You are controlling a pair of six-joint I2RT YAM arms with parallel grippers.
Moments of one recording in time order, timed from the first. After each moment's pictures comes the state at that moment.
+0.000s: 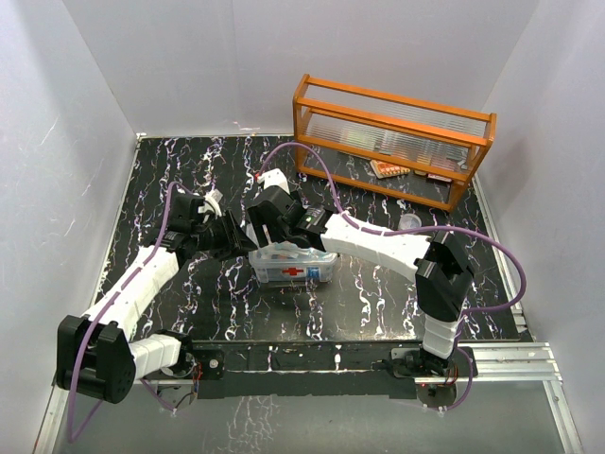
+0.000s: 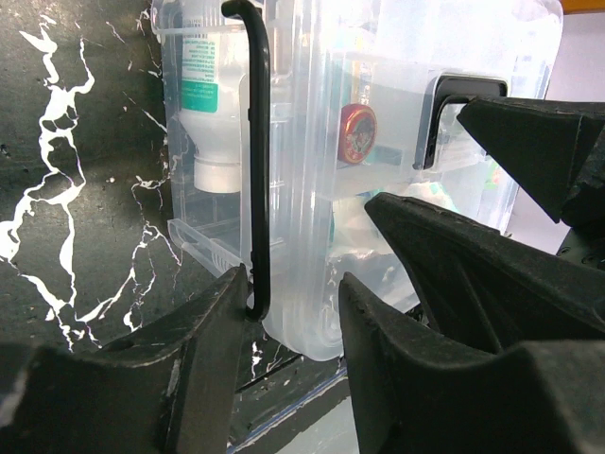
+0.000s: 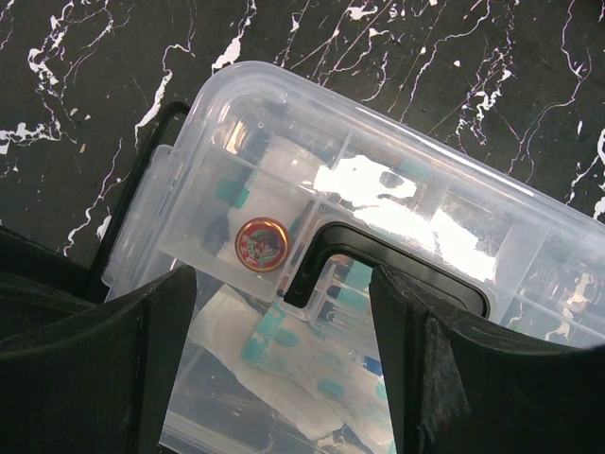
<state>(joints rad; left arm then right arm) -0.25 1.16 0.78 -0.48 0.47 -0.64 0.98 1.82 1.54 -0.52 0.36 0.41</state>
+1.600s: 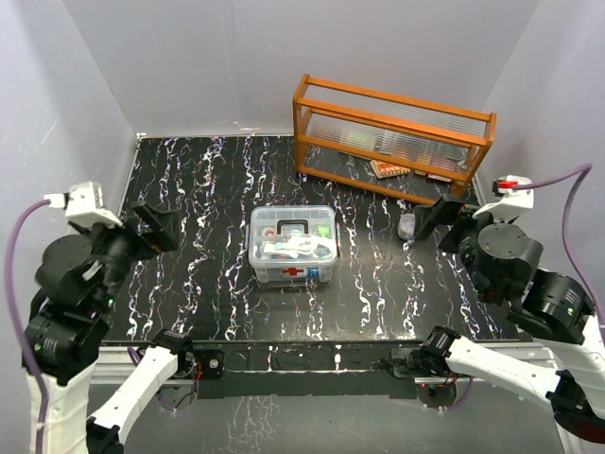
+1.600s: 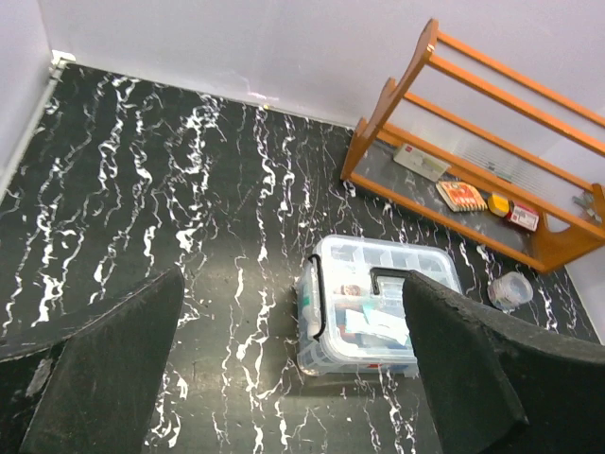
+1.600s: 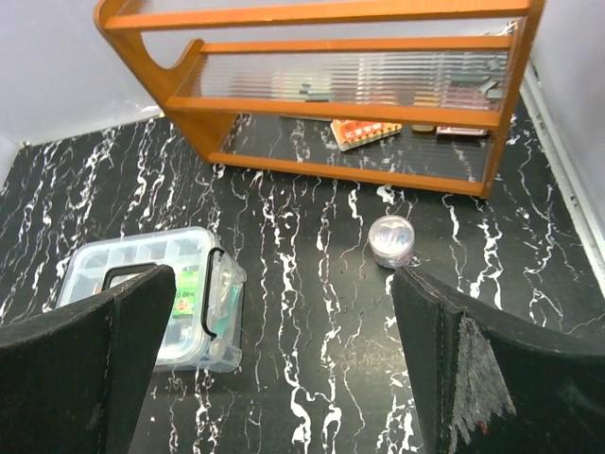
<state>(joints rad) -0.29 0.61 1.36 -0.91 -0.18 -0.35 0.88 0.67 1.29 -0.91 0.81 0.48</state>
